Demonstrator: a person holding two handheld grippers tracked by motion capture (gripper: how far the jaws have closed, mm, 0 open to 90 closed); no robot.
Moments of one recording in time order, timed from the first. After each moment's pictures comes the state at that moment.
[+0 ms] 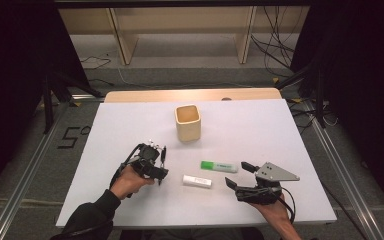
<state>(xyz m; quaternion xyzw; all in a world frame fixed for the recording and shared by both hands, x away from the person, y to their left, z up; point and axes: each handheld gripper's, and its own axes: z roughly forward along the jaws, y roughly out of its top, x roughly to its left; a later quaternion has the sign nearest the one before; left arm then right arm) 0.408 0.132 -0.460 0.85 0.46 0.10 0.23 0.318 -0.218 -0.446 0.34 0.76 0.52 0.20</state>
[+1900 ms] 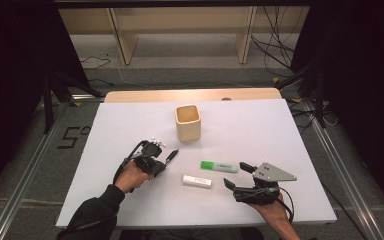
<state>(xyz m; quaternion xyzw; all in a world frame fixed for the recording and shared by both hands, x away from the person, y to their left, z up) 0.427 0.131 -0.466 0.86 0.45 0.08 0.24 0.318 -0.214 -0.446 0.34 0.77 0.51 0.20</state>
